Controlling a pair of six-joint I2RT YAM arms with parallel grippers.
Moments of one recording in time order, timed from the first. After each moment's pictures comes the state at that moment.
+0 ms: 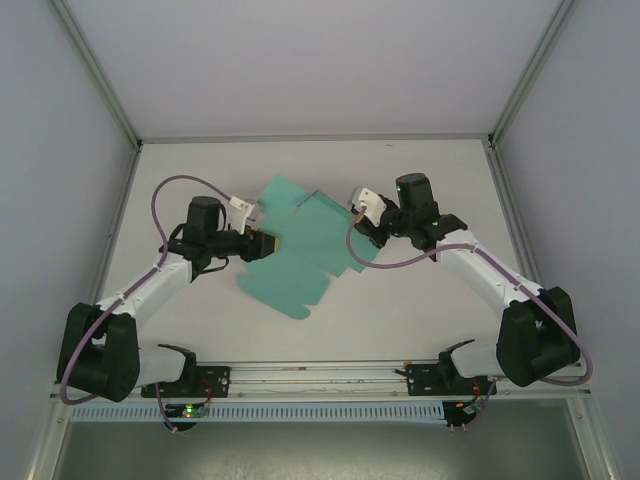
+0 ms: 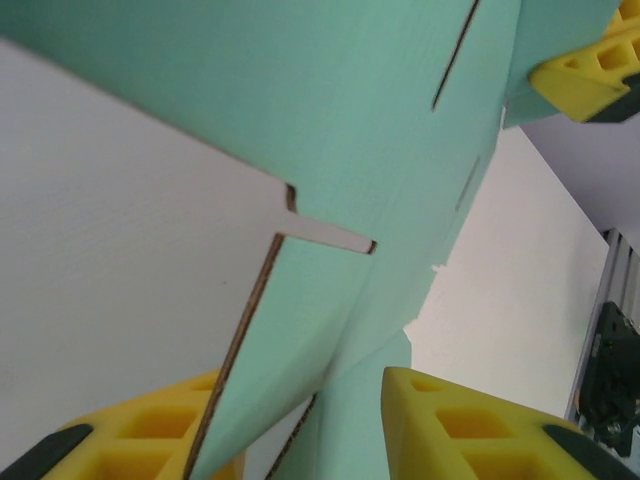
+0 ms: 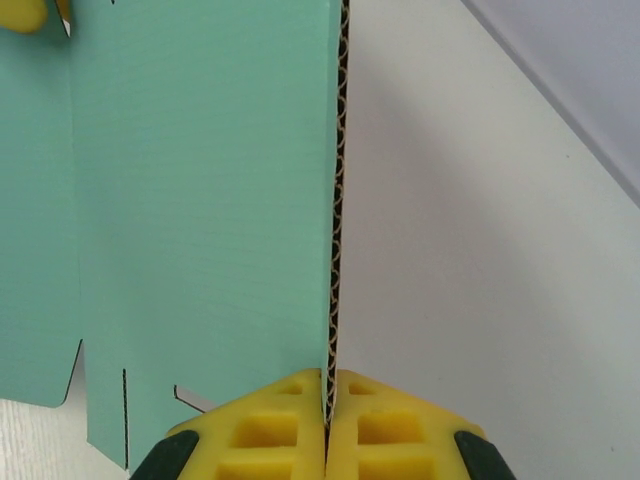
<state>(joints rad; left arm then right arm) -0.21 1.28 0.73 -0.14 0.79 -0.12 0.37 1.36 0.95 -0.30 -0.52 -0.61</state>
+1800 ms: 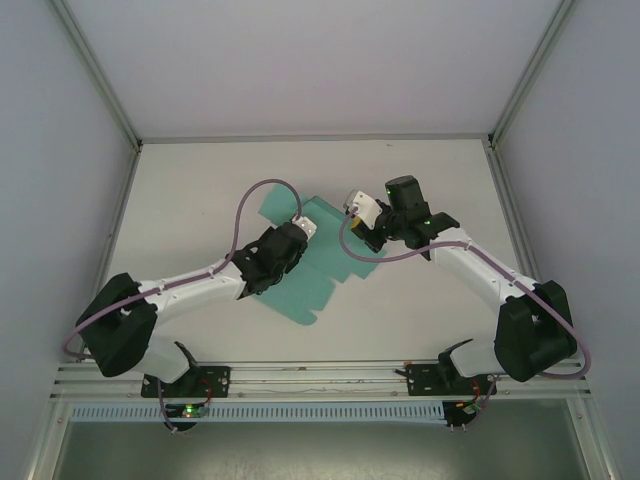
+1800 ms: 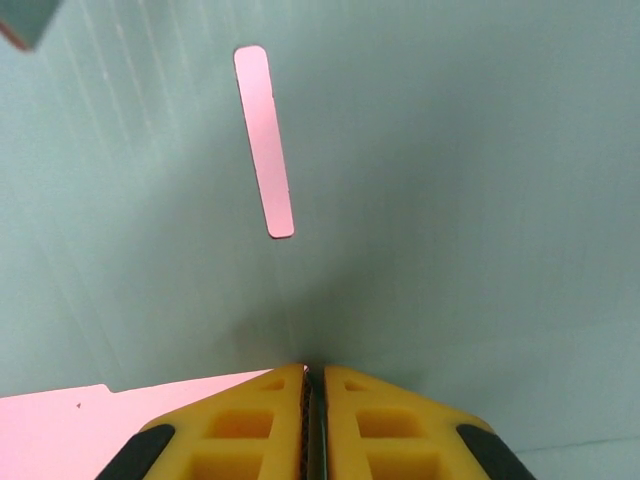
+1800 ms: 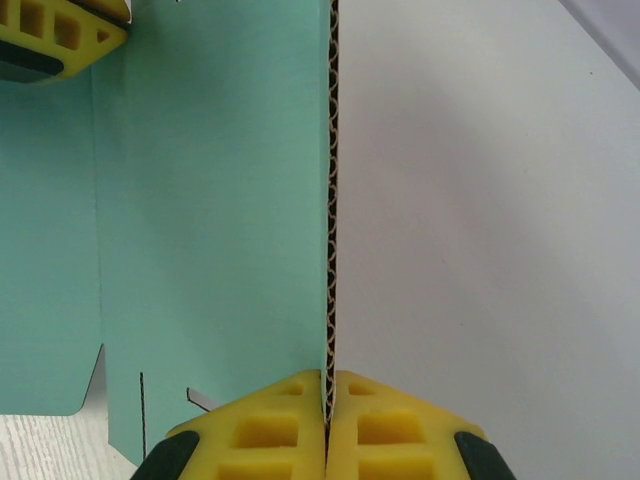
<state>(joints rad) -0.79 1.45 0.84 -0.14 -0.49 0.18 0.42 1.39 0.98 -0.37 -0.39 -0.54</state>
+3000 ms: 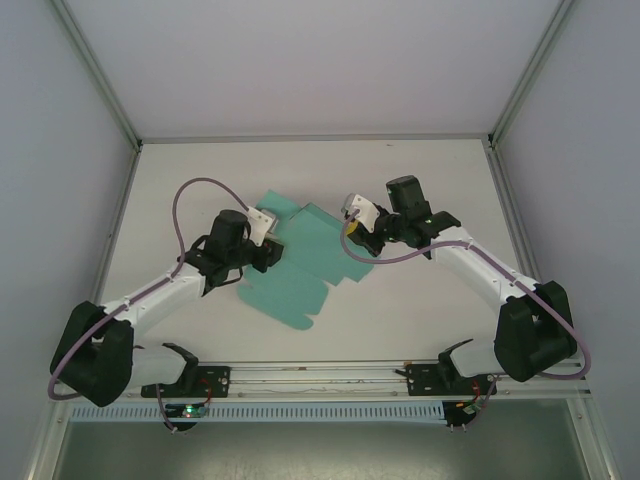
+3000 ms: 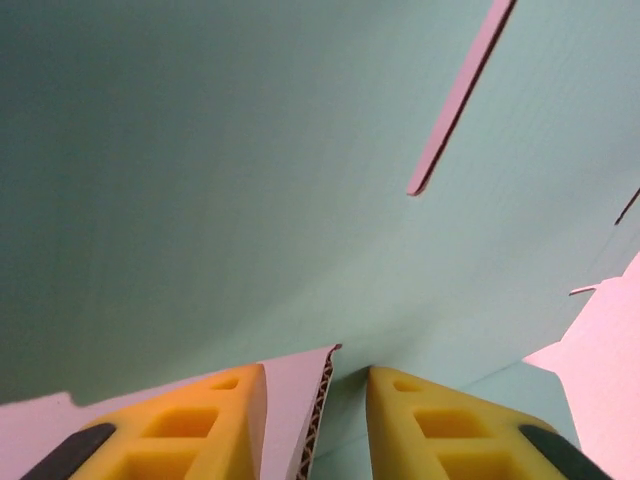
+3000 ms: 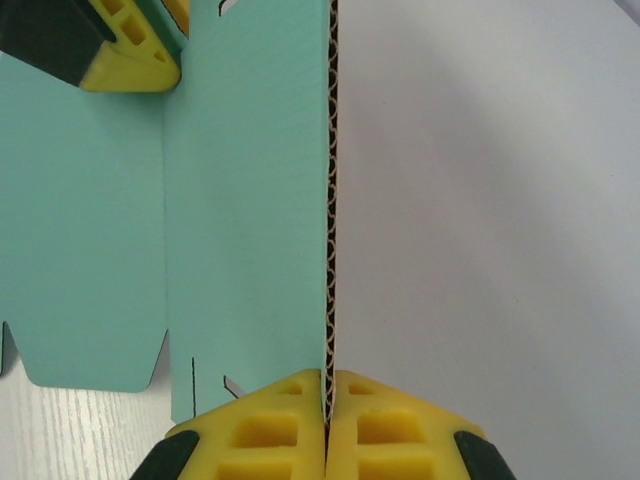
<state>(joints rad) -0.42 1.27 0.68 -0.08 0.31 -0.04 0.41 1.39 0.99 -0.42 -0.55 -0.57</state>
